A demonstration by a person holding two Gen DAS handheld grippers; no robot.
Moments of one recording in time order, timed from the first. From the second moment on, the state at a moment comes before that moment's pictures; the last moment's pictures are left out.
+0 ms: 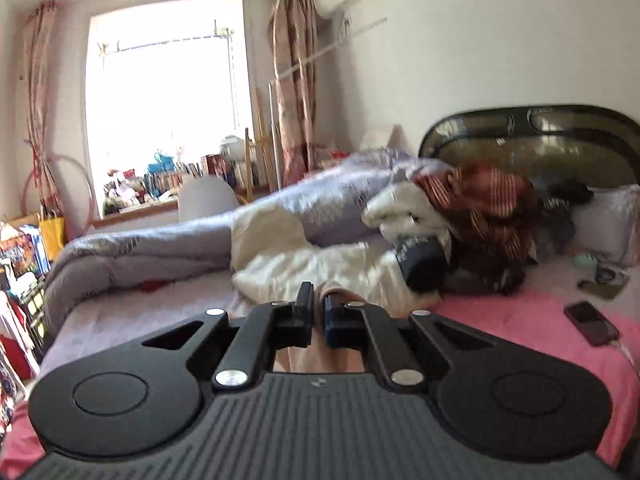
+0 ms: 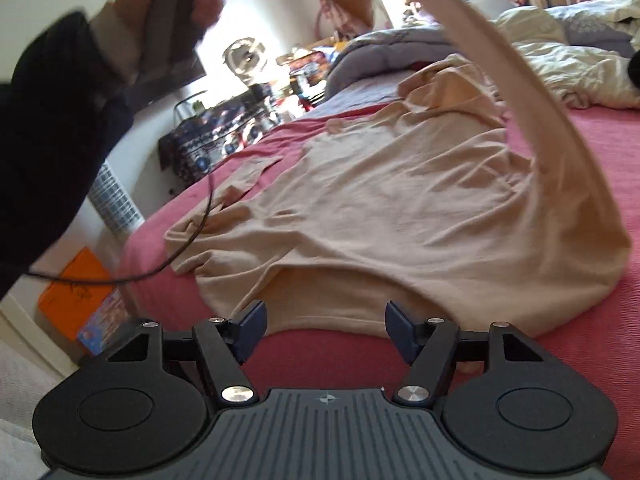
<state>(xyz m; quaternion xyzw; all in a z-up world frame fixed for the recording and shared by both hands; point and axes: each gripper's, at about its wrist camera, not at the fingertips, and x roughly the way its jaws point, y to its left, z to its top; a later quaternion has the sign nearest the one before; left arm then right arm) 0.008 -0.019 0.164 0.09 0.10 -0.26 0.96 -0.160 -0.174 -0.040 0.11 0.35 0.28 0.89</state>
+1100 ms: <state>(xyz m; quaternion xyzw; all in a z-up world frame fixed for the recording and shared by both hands) -0.178 0.189 0.384 0.05 -0.25 0.06 0.97 -0.133 -0.317 0.273 -0.06 -0.13 -0.12 0.98</state>
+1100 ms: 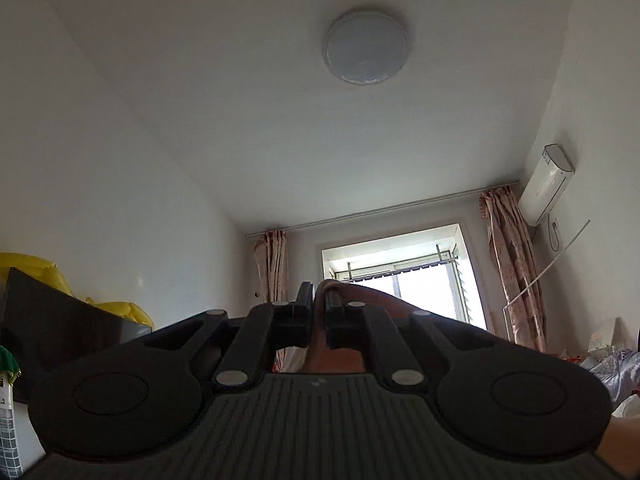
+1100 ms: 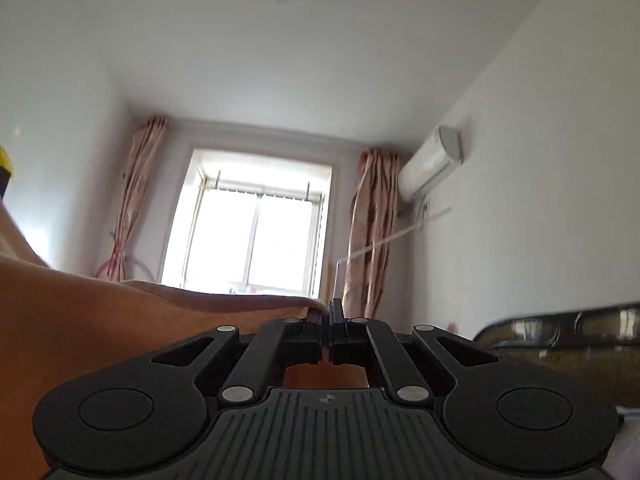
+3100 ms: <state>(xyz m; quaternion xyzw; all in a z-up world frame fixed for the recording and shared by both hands) 0.067 0.007 0.001 0.08 0.28 -0.20 0.94 0.016 -0.348 0.026 -0.12 0.19 0.00 0.97</state>
